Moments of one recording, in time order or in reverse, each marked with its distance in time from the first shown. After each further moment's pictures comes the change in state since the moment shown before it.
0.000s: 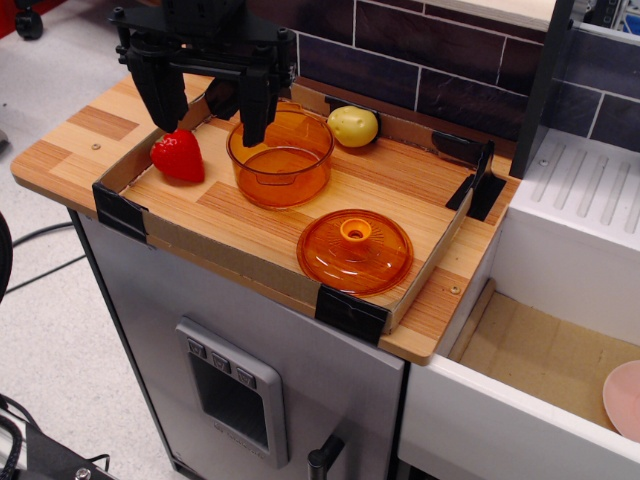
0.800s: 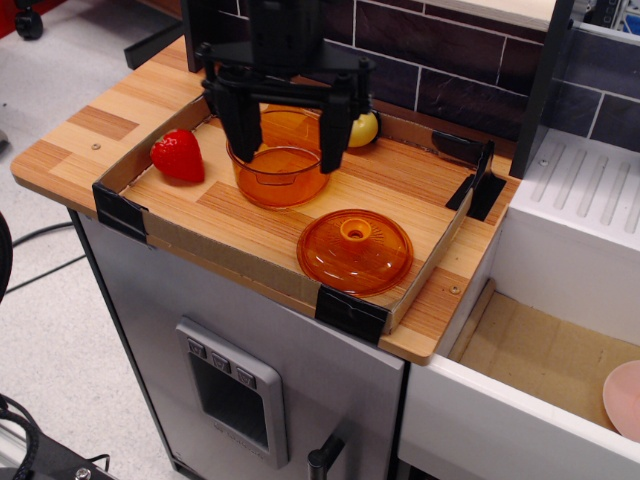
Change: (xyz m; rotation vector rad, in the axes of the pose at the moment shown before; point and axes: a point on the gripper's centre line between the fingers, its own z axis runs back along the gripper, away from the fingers) arm 0.012 -0.046 -0.025 -0.053 0.100 0.007
